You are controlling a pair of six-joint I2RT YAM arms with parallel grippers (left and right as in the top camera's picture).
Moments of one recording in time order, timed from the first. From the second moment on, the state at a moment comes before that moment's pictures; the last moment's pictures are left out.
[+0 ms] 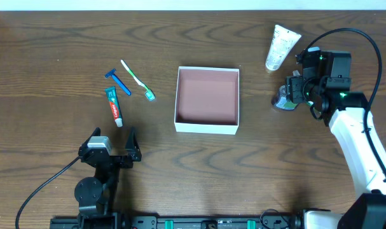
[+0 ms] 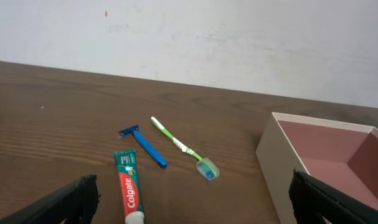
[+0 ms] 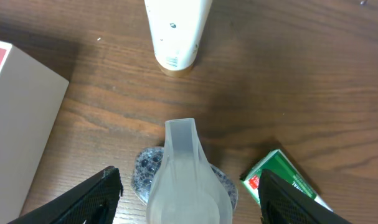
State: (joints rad) left arm 0.06 0.01 0.02 -0.10 0.14 -0.16; right arm -0.02 1.47 1.07 -0.50 -0.06 -0.14
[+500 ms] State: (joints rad) left arm 0.06 0.01 0.02 -0.10 0.14 -0.16; right arm -0.02 1.53 1.07 -0.48 -0.06 -0.10
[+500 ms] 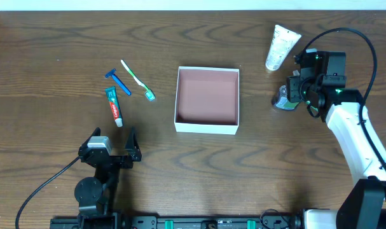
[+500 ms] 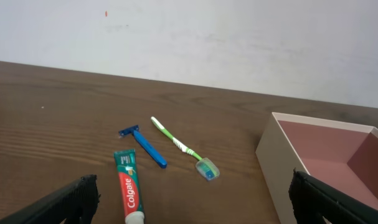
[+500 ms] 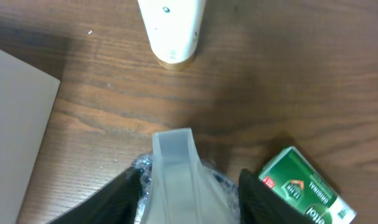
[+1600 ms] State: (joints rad) left arm 0.06 0.01 0.02 -0.10 0.14 -0.16; right arm 0.03 1.38 1.07 -0.41 -0.18 -0.09
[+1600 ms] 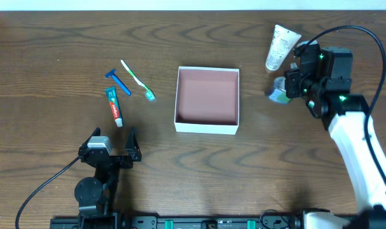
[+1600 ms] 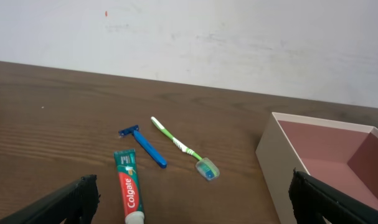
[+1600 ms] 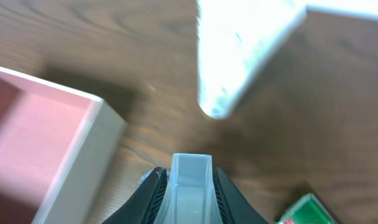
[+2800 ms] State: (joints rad) left arm 0.06 0.01 0.02 -0.10 0.14 -0.16; right arm 0.58 1.57 1.07 0.03 -0.16 0.10
